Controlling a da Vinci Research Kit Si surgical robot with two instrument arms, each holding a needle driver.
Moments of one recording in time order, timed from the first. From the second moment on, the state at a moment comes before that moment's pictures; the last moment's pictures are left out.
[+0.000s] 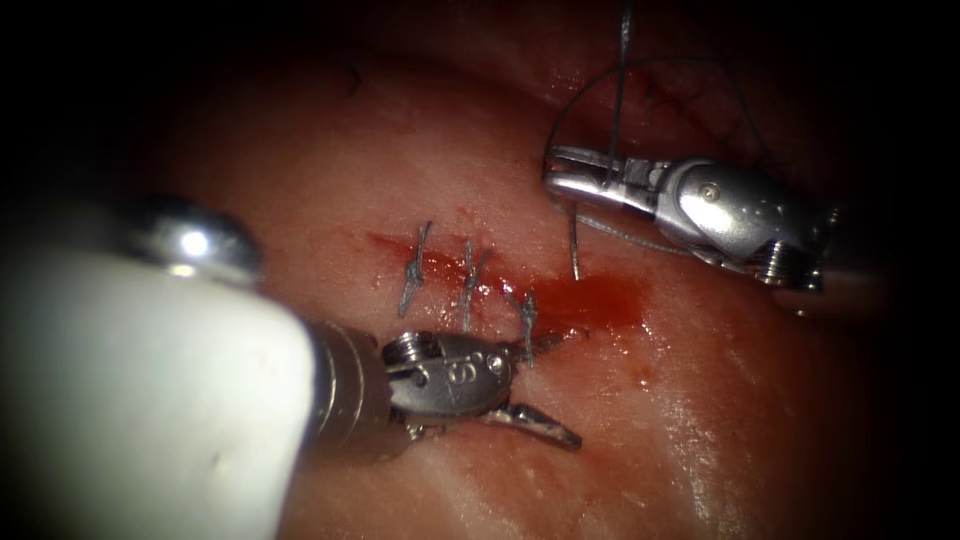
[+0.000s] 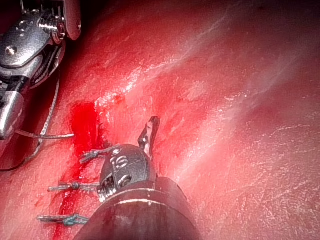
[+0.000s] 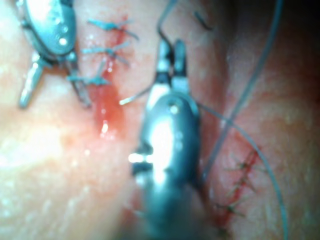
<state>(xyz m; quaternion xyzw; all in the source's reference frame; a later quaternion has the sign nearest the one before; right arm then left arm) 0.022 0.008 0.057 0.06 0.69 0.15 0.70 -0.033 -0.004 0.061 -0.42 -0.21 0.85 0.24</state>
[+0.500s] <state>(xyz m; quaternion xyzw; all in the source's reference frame) 0.022 0.007 0.057 0.15 0.67 0.24 0.69 -0.032 -0.004 0.061 -0.42 -0.21 0.85 0.24</state>
